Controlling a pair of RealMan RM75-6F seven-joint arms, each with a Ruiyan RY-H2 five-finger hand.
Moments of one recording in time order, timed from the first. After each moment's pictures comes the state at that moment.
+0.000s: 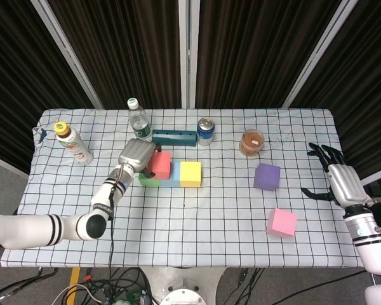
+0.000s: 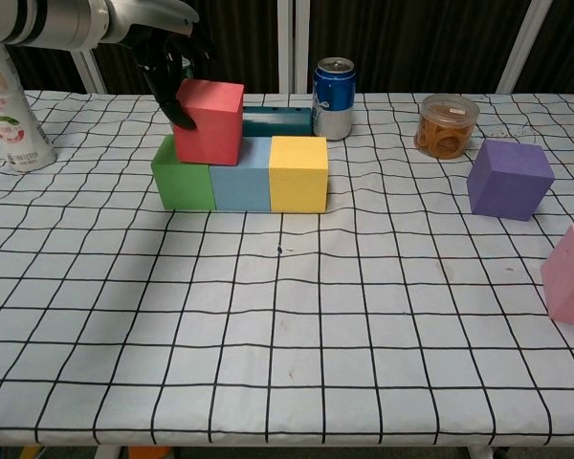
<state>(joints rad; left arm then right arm) -1.23 -1.31 -0.13 -1.67 0.34 0.87 0.59 0.38 -0.97 0.19 -1.74 -1.31 1.15 0.22</state>
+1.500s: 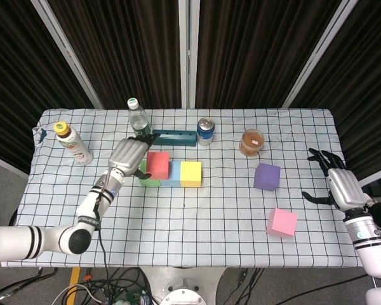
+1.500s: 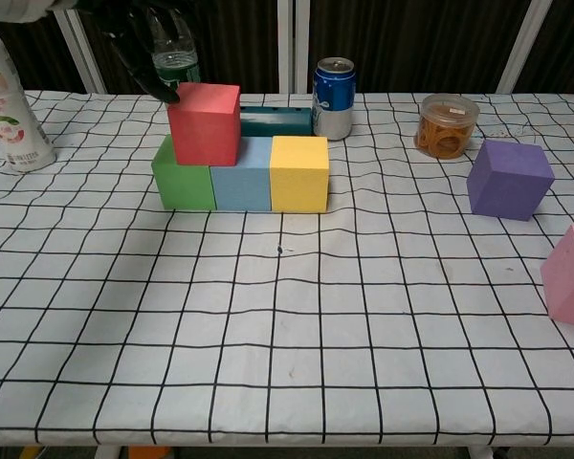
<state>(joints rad) -1.11 -1.22 -0.15 -1.85 0.55 1.01 0.47 0.37 -0.98 0.17 -1.73 -1.29 1.11 0.21</state>
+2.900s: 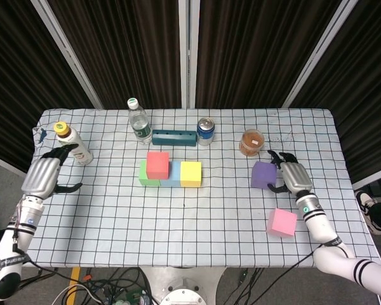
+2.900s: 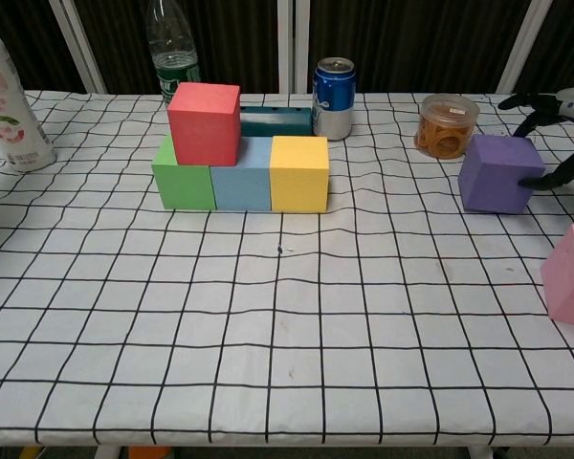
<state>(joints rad) -0.53 -1.06 -0.08 -1.79 1.11 1.23 0.04 0.59 -1.39 0.20 -1.31 -1.16 0.86 0.06</state>
